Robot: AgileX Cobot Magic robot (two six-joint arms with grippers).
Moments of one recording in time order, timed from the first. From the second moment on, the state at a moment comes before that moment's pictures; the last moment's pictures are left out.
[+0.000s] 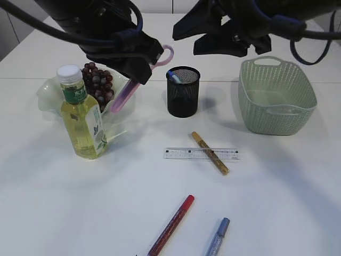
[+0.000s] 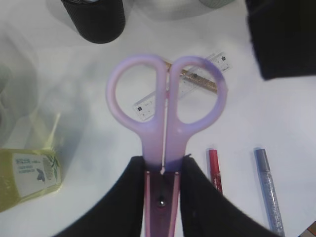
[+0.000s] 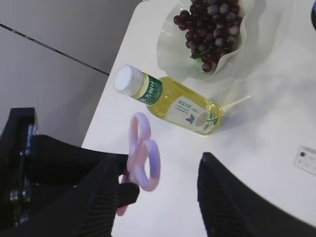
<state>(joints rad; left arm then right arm) -0.67 1.68 -1.55 -0.01 0.95 -0.07 0.28 1.57 -1.32 1.03 0.80 -0.45</state>
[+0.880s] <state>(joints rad) -0.67 1.68 -1.55 -0.01 0.95 -0.07 0.28 1.72 -1.32 1.38 0.86 -0.64</state>
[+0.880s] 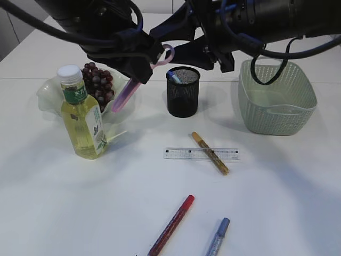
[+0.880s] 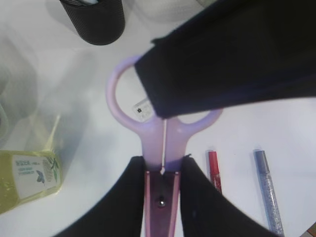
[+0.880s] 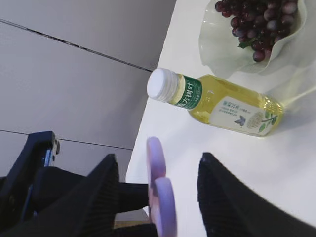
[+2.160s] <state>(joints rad) -0.67 1.67 -1.55 -0.02 0.93 -0.07 0.28 1.74 -1.32 1.41 0.90 -0.66</state>
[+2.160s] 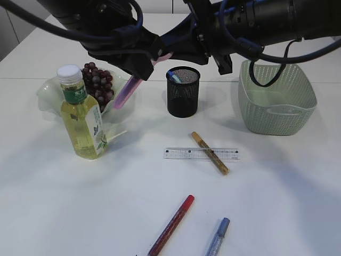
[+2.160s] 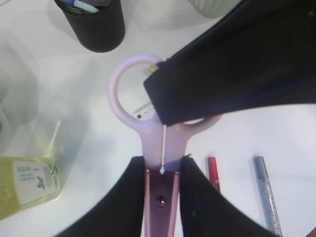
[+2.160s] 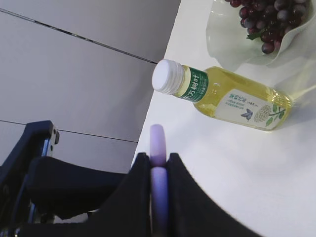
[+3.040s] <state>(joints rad) -0.67 1.65 -1.55 0.00 0.96 -0.07 0.28 1.74 -1.32 1.41 0.85 -0.66</state>
